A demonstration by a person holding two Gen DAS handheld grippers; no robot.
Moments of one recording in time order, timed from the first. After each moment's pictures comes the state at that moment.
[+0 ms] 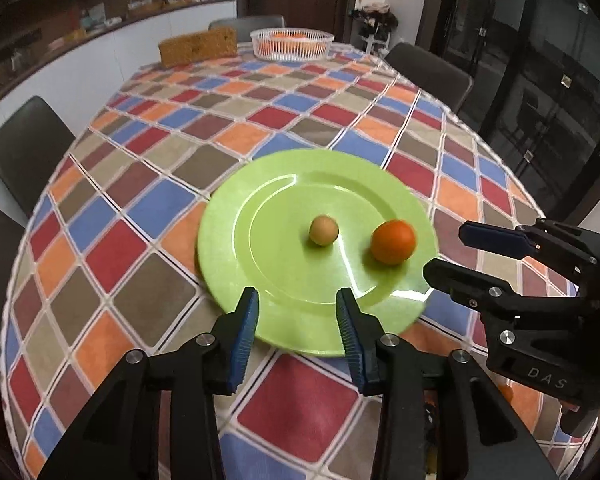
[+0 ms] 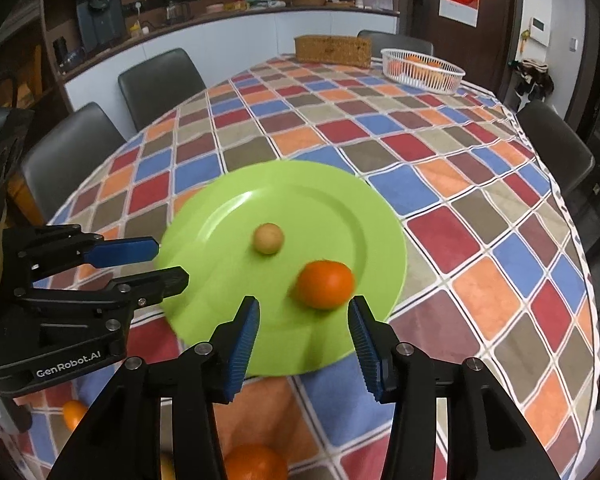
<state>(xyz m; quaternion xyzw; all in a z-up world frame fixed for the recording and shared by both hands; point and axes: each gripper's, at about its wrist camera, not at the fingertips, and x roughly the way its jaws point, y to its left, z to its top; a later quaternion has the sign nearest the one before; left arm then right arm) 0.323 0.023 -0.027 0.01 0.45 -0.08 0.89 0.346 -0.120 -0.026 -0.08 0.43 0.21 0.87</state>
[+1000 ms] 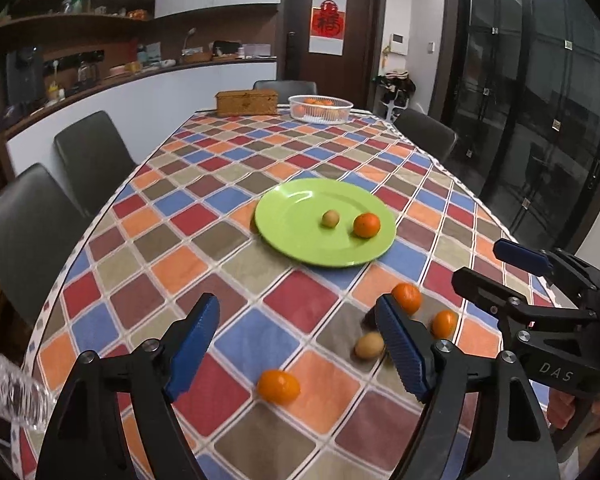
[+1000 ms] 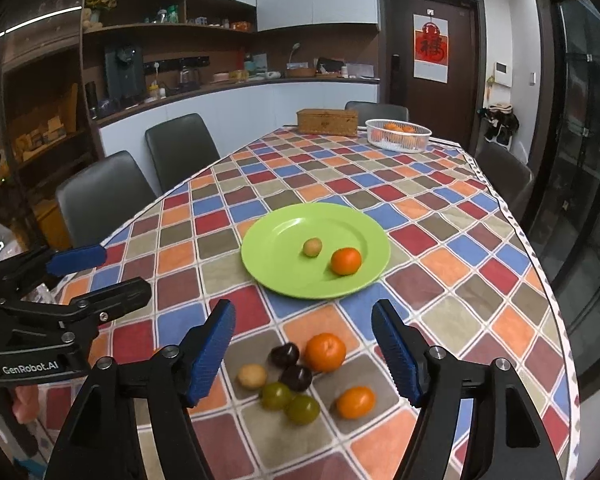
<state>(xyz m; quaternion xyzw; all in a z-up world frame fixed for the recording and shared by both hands) 0.140 0.043 0.016 -0.02 0.35 -0.03 0.94 0.178 -0.140 0.026 -0.05 0.32 0.19 0.93</state>
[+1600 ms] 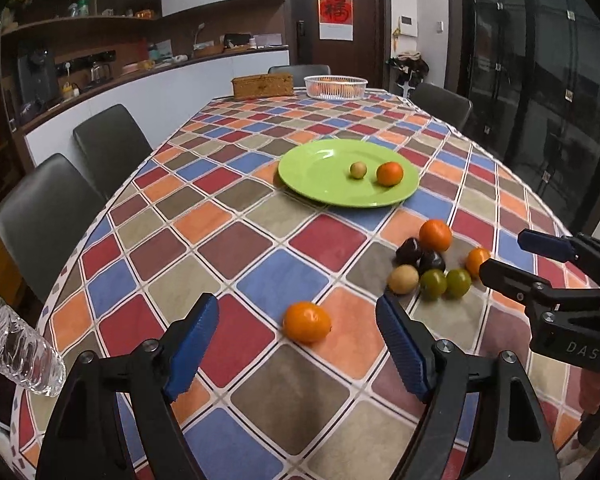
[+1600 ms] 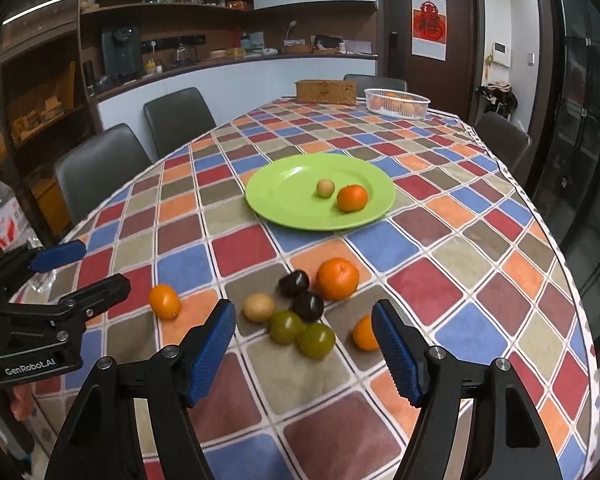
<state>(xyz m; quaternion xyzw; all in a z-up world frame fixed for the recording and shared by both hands) 0.105 0.042 -0.034 0.02 0.36 0.01 0.93 0.145 -0.142 -0.023 -0.06 0.36 0.19 0.91</state>
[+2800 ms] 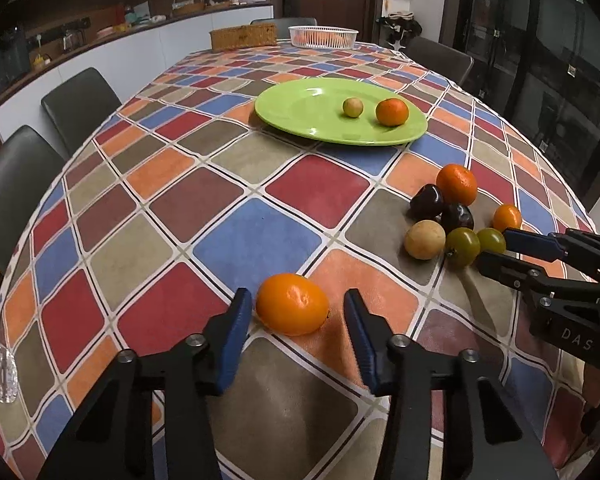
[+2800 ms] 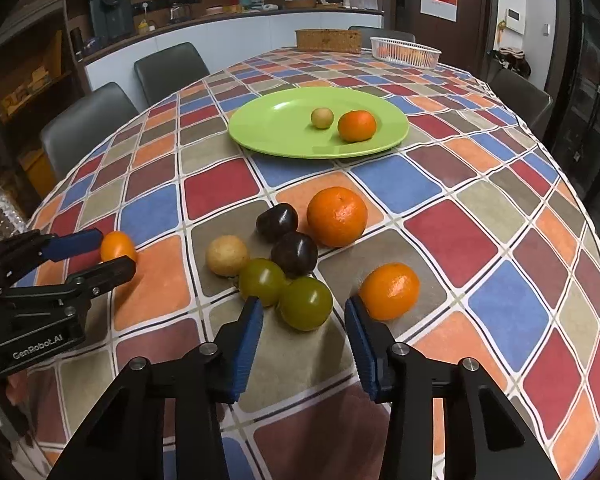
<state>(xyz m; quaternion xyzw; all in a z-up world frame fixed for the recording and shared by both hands) 0.150 0.043 -0.091 0.01 0.44 -0.02 0.90 0.177 -0.138 -0.080 -0.07 0.43 0.19 0.88</state>
